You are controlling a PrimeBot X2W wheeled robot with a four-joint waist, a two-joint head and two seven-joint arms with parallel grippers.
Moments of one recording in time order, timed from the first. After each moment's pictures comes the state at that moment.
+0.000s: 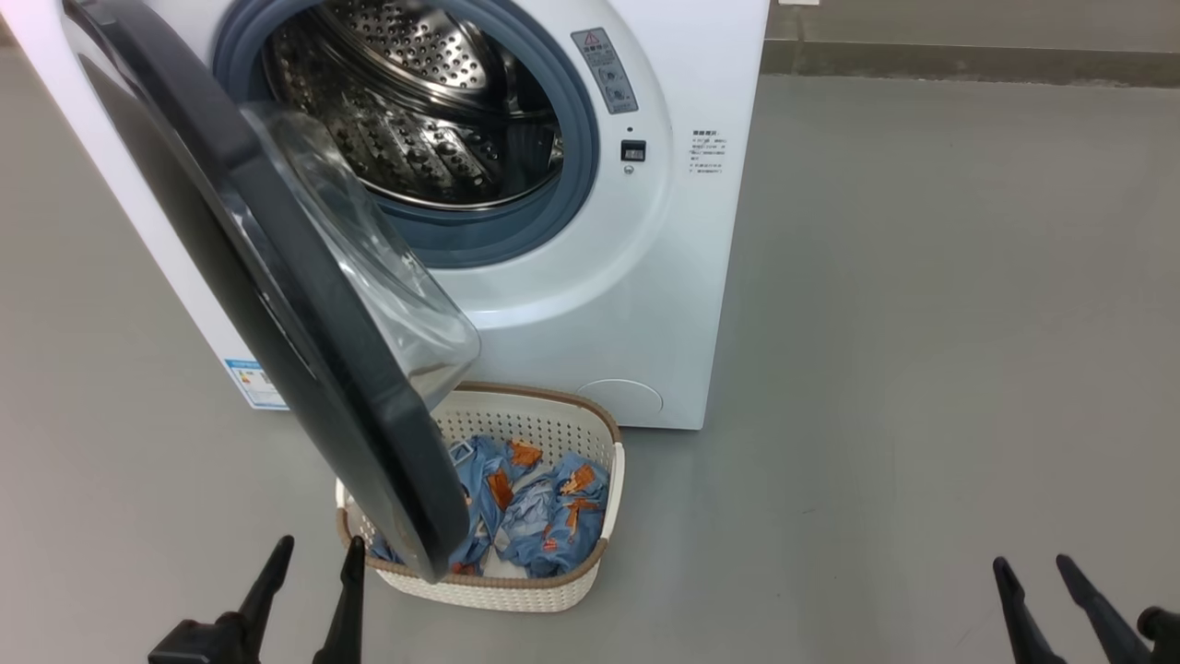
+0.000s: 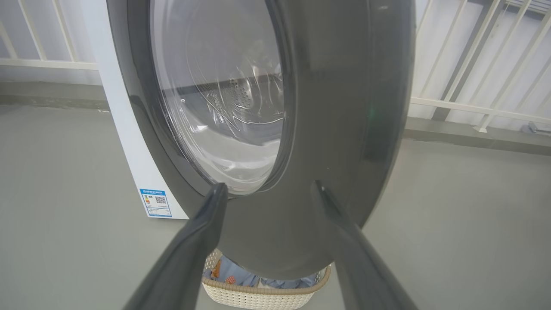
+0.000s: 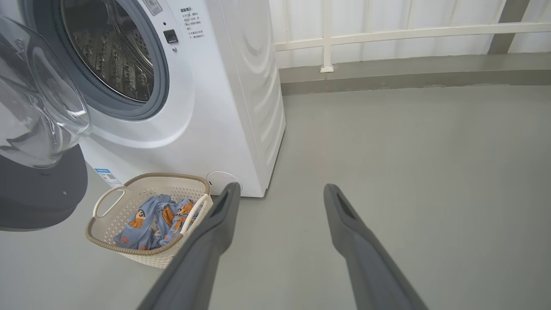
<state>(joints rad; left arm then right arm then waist) 0.04 0.14 -0.15 0.16 -0.33 -0.13 -0.26 0.10 -0.30 -0.01 0.27 0.45 0.13 -0.25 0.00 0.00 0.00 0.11</state>
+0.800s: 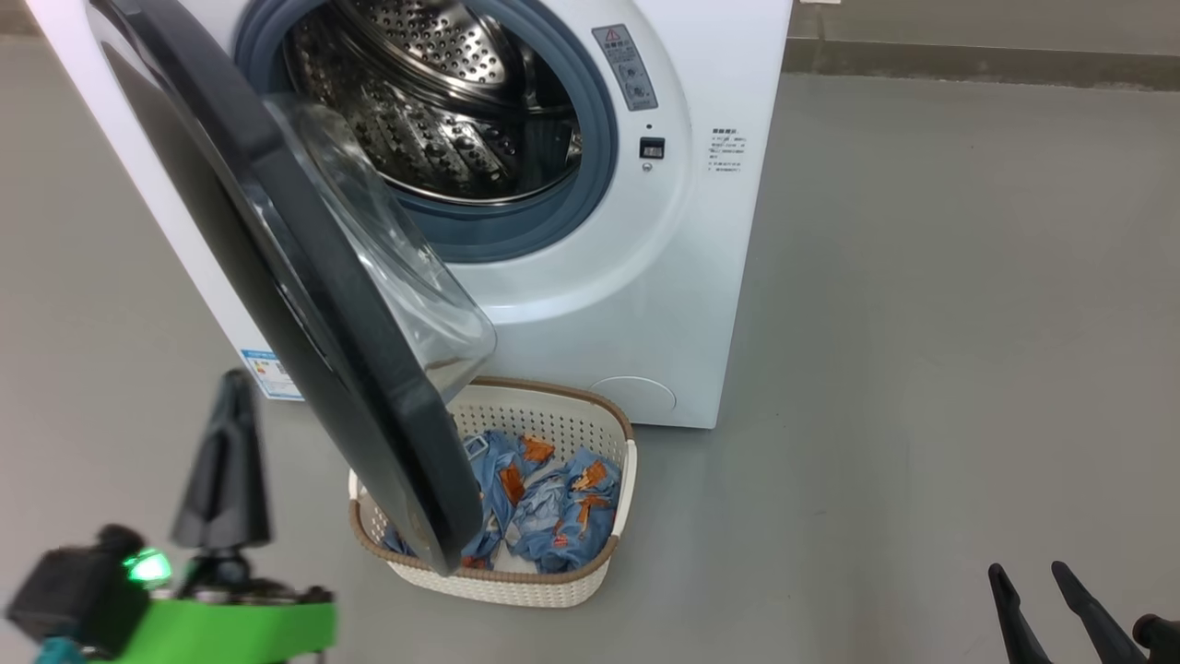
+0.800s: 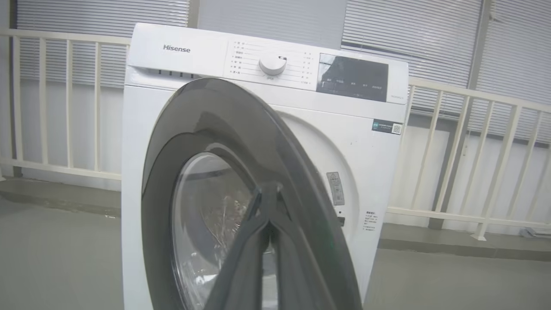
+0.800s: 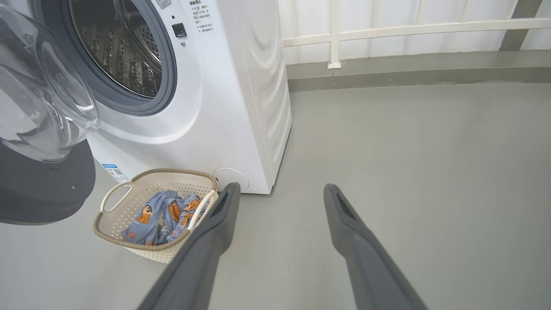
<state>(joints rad) -0.05 0.08 0.00 -0.14 -0.34 -0.13 -0.26 0.12 -0.28 -0.02 0.26 0.42 0.13 -0.25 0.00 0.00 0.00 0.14</state>
